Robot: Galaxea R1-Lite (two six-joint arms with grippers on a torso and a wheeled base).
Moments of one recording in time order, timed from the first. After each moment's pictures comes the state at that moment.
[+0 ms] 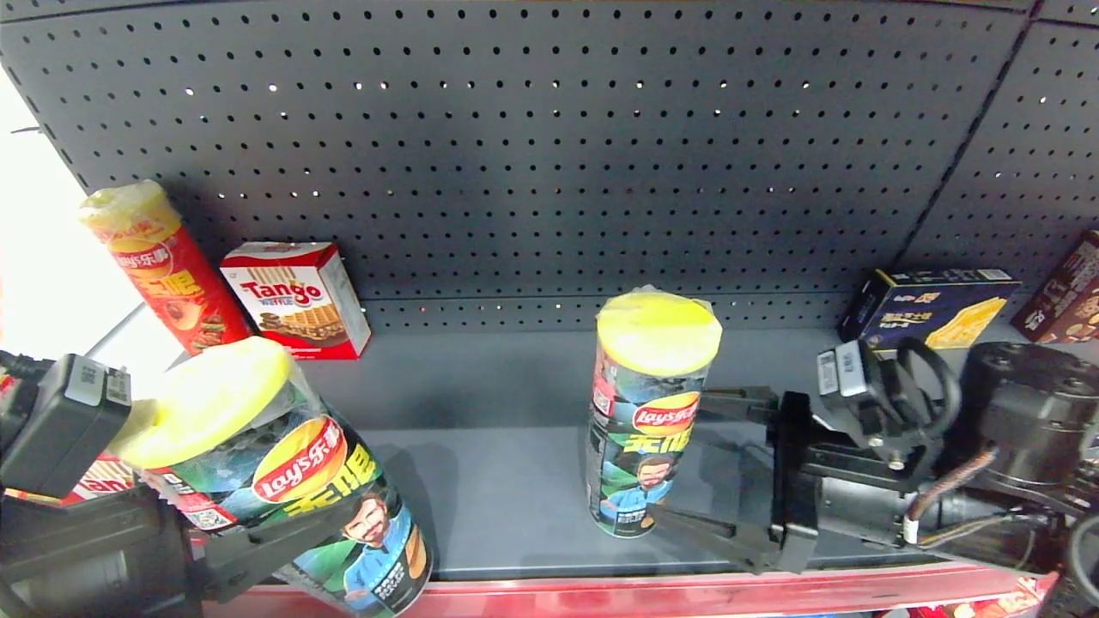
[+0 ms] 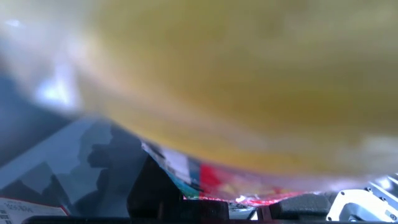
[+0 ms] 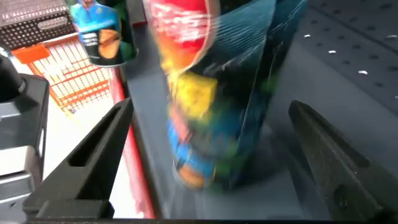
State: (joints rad) left arm -0.31 1.08 -0.39 -0.44 -0.50 0.06; right arm 0.61 1.59 -0.47 -1.07 0.57 -0.24
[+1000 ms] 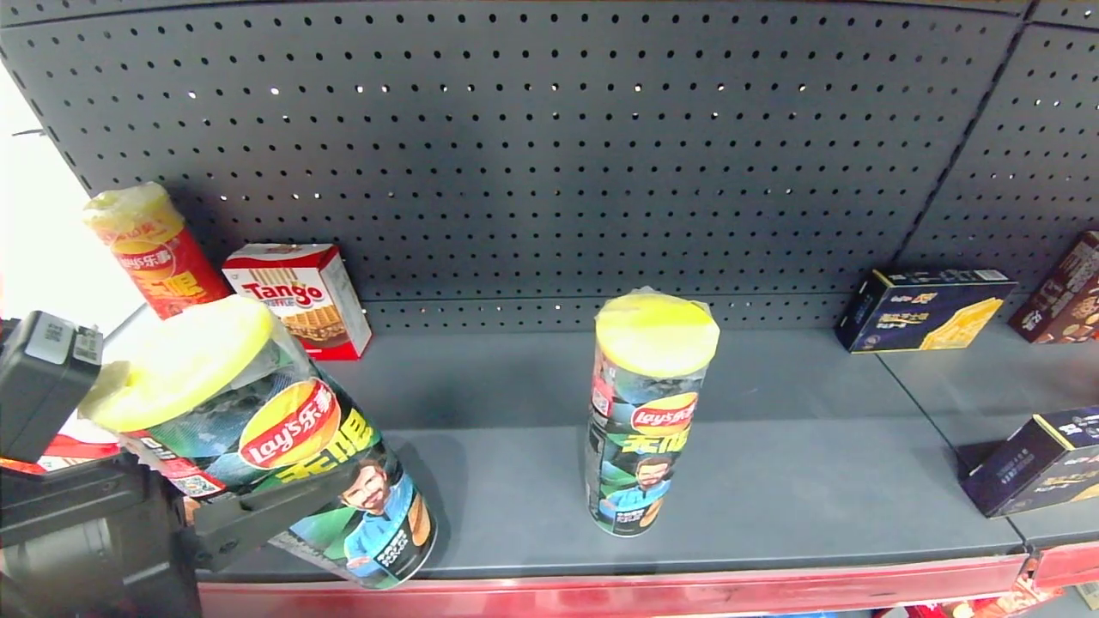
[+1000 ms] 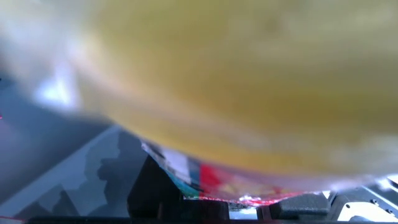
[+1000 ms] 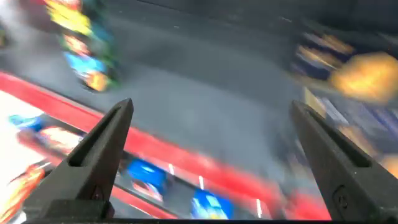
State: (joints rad) left arm -0.32 1.08 -0.45 -0.44 -0.50 0.07; right arm 0.31 0.35 -0.26 -0.10 0.03 -0.12
